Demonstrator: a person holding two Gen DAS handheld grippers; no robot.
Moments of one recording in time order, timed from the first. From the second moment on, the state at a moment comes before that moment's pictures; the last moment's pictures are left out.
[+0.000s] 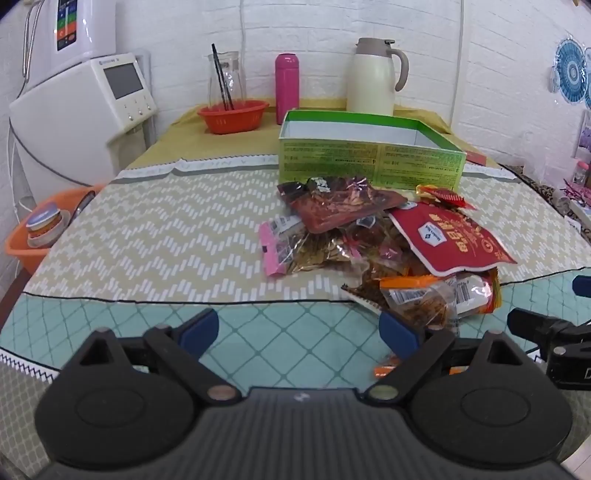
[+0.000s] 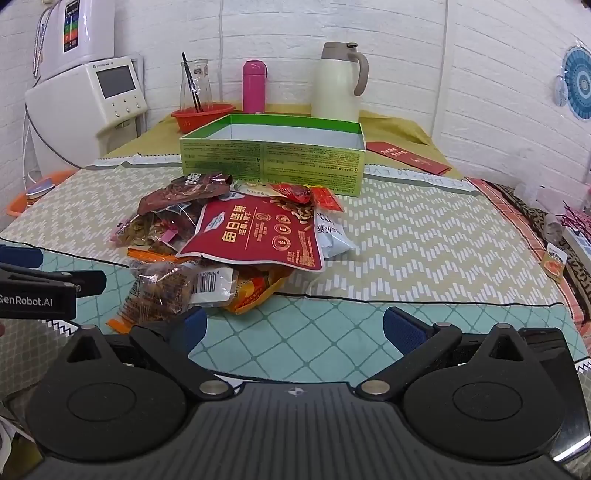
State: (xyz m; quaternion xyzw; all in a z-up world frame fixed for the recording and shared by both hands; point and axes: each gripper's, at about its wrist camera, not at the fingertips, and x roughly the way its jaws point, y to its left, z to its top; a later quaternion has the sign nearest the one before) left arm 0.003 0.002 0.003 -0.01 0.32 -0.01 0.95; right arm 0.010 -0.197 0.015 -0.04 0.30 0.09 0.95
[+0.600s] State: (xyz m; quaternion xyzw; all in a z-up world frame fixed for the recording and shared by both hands) left arm 0.104 -0.035 0.010 -0.07 0.41 -0.21 0.88; right arm 0.072 -0.230 0.015 0.03 0.29 0.20 0.93
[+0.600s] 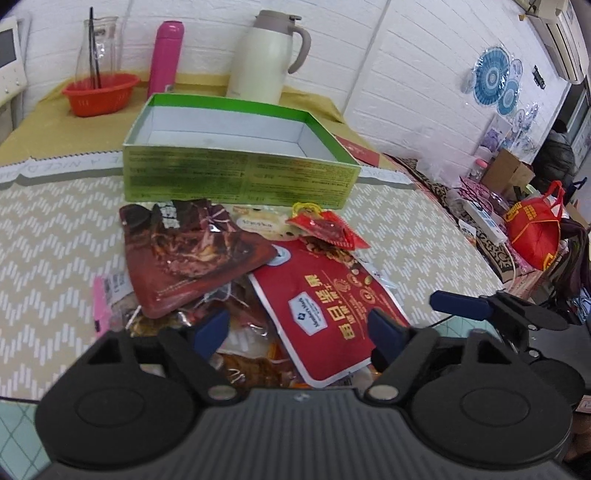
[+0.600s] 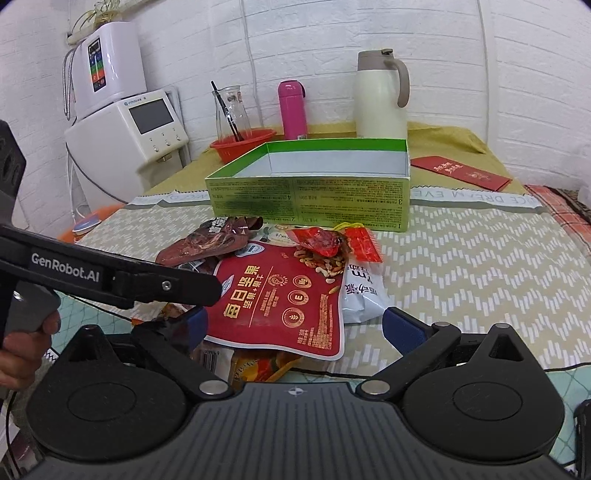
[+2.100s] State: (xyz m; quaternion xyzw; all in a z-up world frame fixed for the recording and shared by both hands) left arm 0.102 -0.031 0.012 -0.07 0.38 -0.20 0.90; right arm 0.077 -0.212 0.012 0.03 0.32 0.22 0.92
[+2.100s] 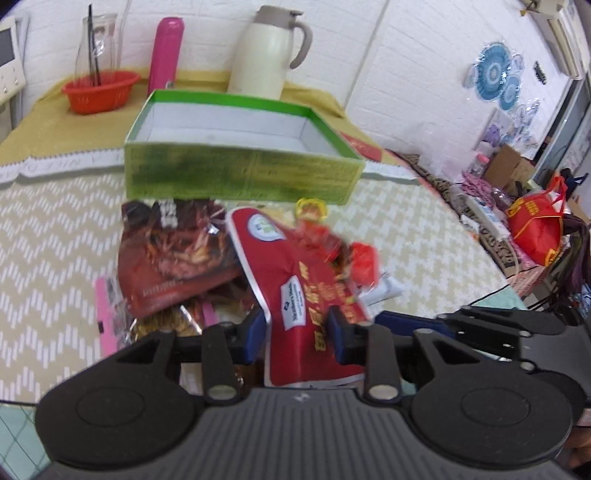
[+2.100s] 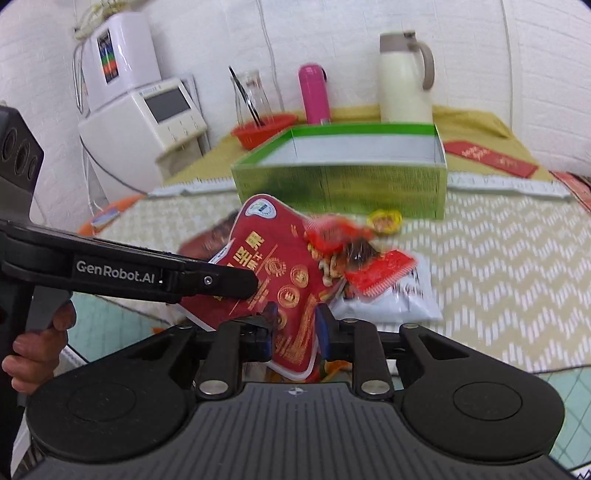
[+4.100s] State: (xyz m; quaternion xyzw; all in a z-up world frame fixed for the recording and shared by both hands) left arm 0.281 0.022 0.084 -0.15 0.27 -0.12 0.94; right arm 0.257 -0.223 0.050 0.01 0.24 0.13 0.96
